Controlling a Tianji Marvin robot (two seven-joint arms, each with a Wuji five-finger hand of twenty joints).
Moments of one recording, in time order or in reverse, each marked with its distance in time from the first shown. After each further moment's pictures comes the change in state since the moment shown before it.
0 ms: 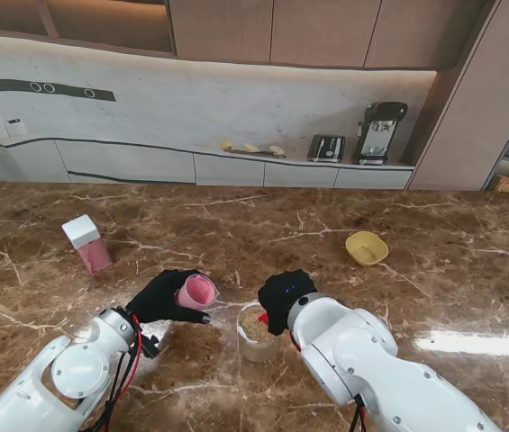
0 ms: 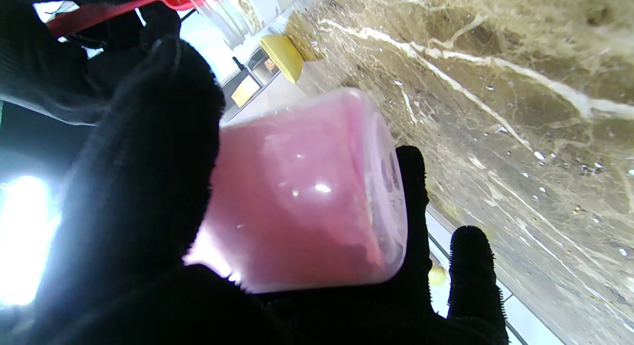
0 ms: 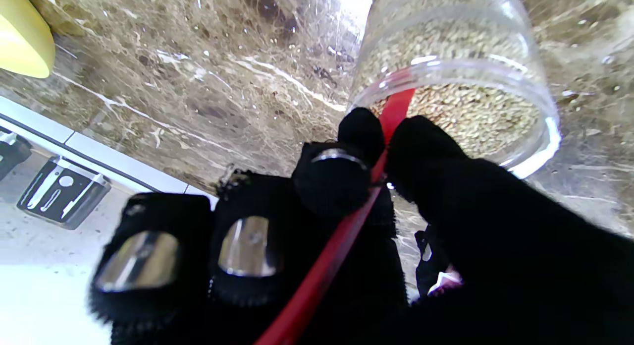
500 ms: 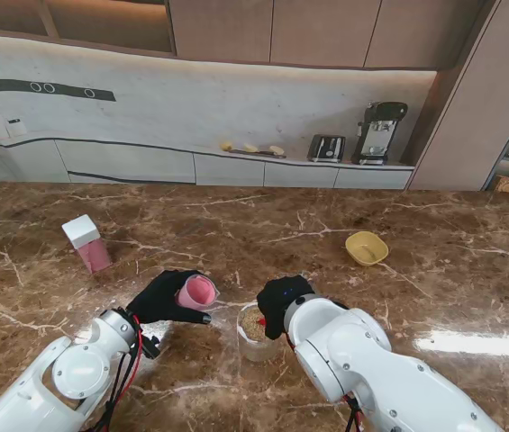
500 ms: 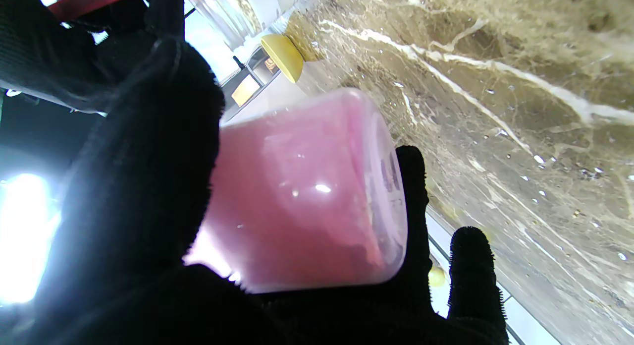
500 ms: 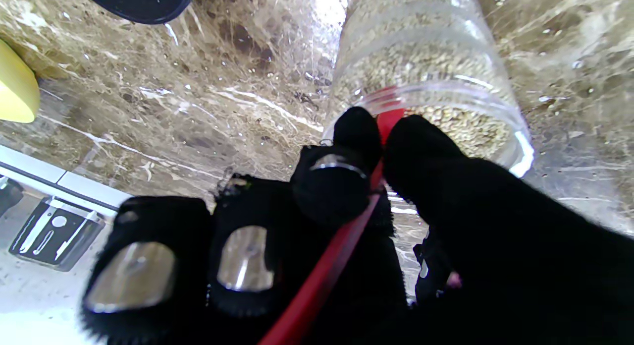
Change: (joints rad) left arm 0.000 -0.001 0.003 0.004 -0.005 0.000 0.003; right arm 0.042 0.002 -0.046 0.018 0.078 0.081 0.054; left_hand 0.000 0.000 0.000 0.000 0.000 0.000 0.000 0.000 0.000 0.000 0.000 0.001 0.000 0.000 0.000 0.000 -0.006 0.000 -0.001 0.000; right_hand 0.000 -0.015 0.026 0.000 0.018 0.027 0.024 -0.016 0.000 0.000 0.050 -0.022 0.000 0.000 0.039 0.012 0.033 0.021 0.017 0.000
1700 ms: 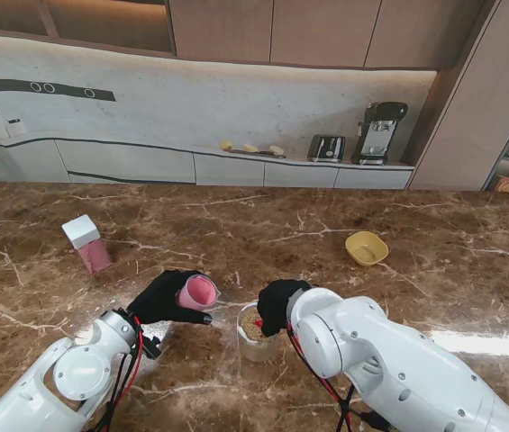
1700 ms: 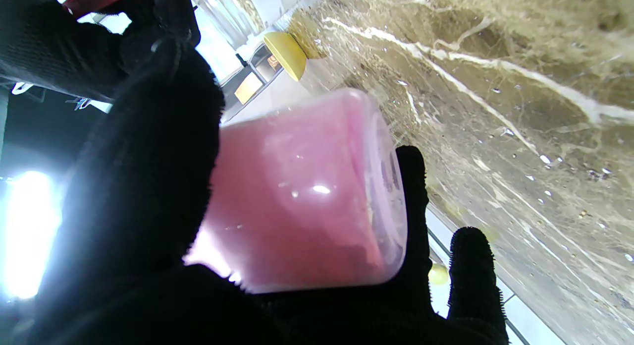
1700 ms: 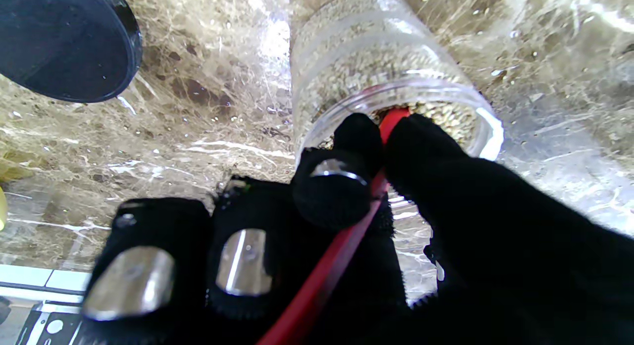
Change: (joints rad) left arm 0.001 -0.003 0.004 0.005 0.003 -0.013 0.016; right arm 0.119 0.039 -0.065 0.048 0.340 0.184 0.008; left_hand 0.000 0.000 0.000 0.000 0.000 0.000 0.000 0.000 0.000 0.000 0.000 0.003 0.000 0.000 0.000 -0.002 -0.002 0.000 -0.002 0.000; right_hand -0.012 -0.012 0.012 0.006 0.013 -0.003 0.099 0.020 0.000 -0.006 0.035 -0.011 0.000 0.000 0.012 0.000 0.003 0.001 0.013 0.000
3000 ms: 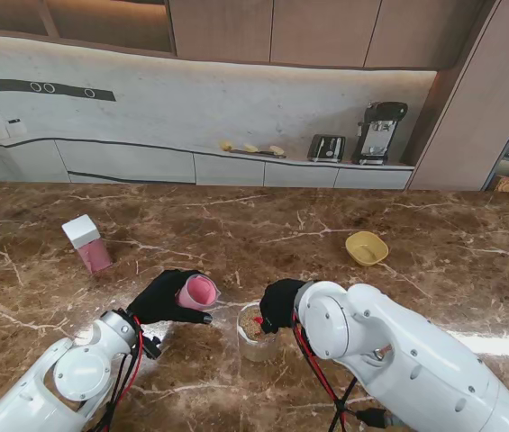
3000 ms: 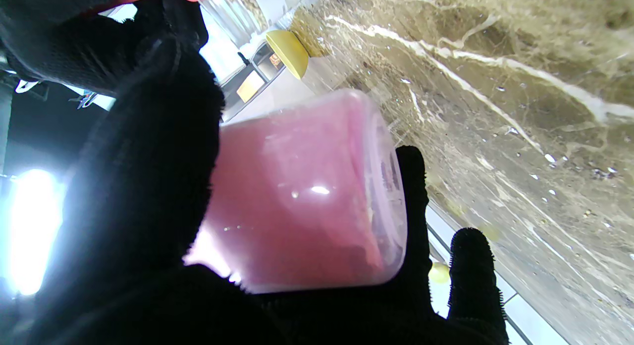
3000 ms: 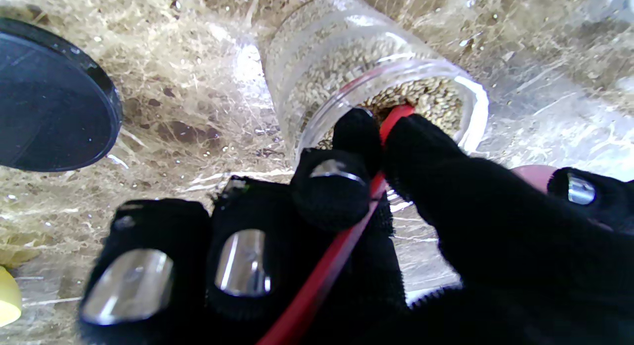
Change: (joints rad) left arm 0.001 -0.001 0.000 0.000 0.000 -0.007 0.006; right arm 0.027 0.017 0.017 0.027 0.256 0.126 -0.052; left_hand 0.000 0.000 0.000 0.000 0.000 0.000 0.001 0.000 0.000 0.000 0.000 0.000 0.000 0.000 0.000 0.000 -0.002 0.000 -0.011 0.000; right_hand 0.000 -0.002 0.004 0.000 -0.001 -0.001 -0.062 -0.026 0.000 -0.002 0.003 0.000 0.000 0.000 0.001 0.000 0.001 0.000 0.008 0.000
